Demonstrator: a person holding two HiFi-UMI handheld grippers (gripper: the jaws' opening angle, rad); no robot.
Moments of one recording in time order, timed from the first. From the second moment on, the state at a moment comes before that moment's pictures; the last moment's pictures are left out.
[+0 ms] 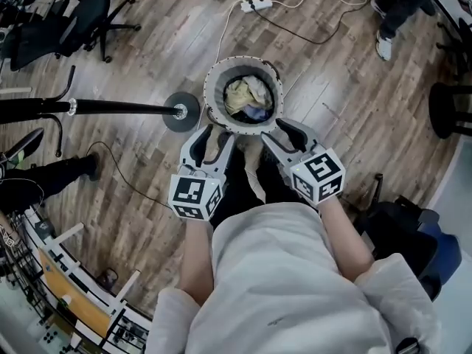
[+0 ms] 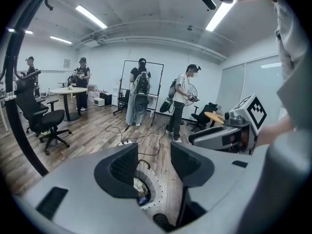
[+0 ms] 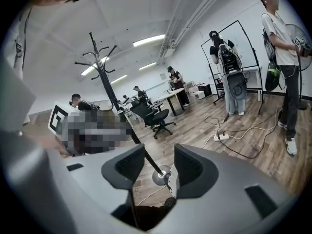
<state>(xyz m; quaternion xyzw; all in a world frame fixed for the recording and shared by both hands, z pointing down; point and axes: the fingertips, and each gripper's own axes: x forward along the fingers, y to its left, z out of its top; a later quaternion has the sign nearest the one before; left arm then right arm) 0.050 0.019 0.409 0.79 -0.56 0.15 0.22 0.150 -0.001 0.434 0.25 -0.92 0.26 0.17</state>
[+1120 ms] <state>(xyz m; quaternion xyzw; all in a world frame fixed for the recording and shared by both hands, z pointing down) 0.025 -0.082 0.623 0.86 -0.34 0.27 0.26 0.107 -0.084 0.630 0.39 -0.81 0.35 0.26</state>
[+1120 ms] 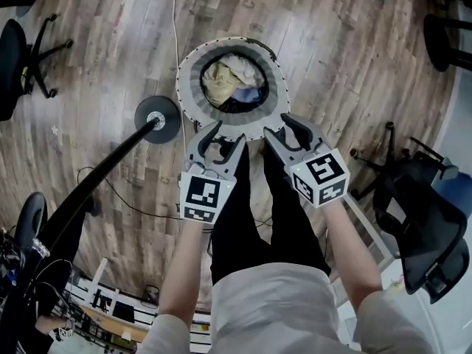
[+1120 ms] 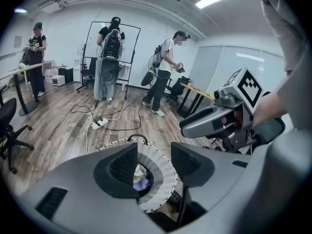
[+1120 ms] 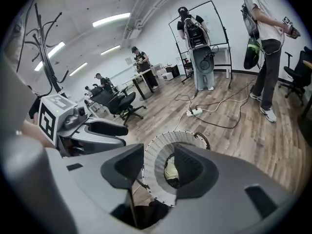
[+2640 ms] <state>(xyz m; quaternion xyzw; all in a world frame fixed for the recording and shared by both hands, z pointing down) -0.002 -0.127 0.863 0.83 -0.35 0.31 0.31 0.078 -0.129 0.990 0.34 -0.77 0.36 0.40</state>
